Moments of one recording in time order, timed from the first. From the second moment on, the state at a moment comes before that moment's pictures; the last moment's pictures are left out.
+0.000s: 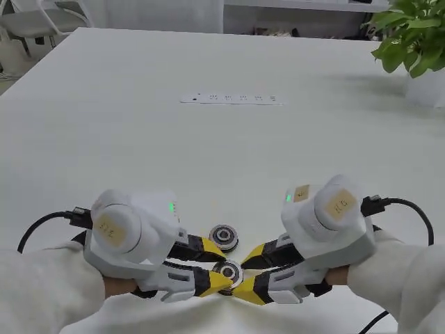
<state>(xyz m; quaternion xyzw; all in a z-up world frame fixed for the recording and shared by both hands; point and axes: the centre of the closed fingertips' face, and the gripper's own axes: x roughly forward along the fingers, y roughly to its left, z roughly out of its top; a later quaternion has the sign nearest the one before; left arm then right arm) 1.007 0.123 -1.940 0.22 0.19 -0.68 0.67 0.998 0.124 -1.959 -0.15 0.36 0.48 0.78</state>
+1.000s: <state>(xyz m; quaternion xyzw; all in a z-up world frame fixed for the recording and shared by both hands) 1.004 0.124 -1.939 0.21 0.18 -0.68 0.68 0.997 0.118 -1.962 -0.19 0.36 0.48 0.77</state>
